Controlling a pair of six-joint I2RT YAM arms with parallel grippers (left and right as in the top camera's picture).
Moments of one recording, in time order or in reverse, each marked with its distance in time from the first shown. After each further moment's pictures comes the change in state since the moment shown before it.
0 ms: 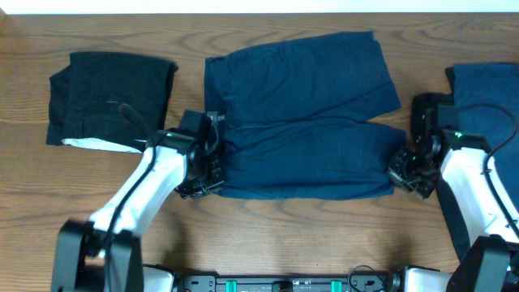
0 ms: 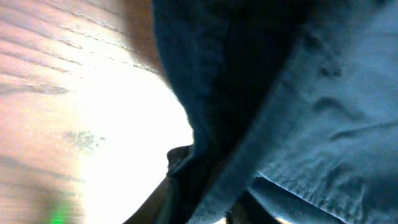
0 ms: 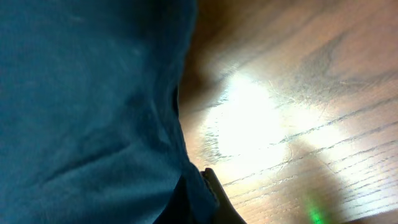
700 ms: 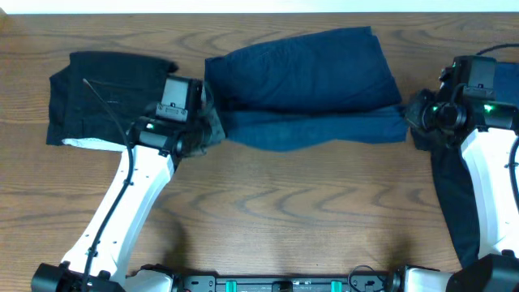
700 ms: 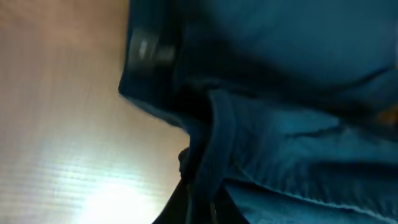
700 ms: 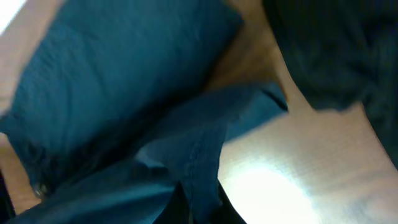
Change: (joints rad) left arm 0.002 -0.099 0.228 0.203 -0.067 0.003; right arm 0.000 0.006 0.319 0.153 -0.031 -0.061
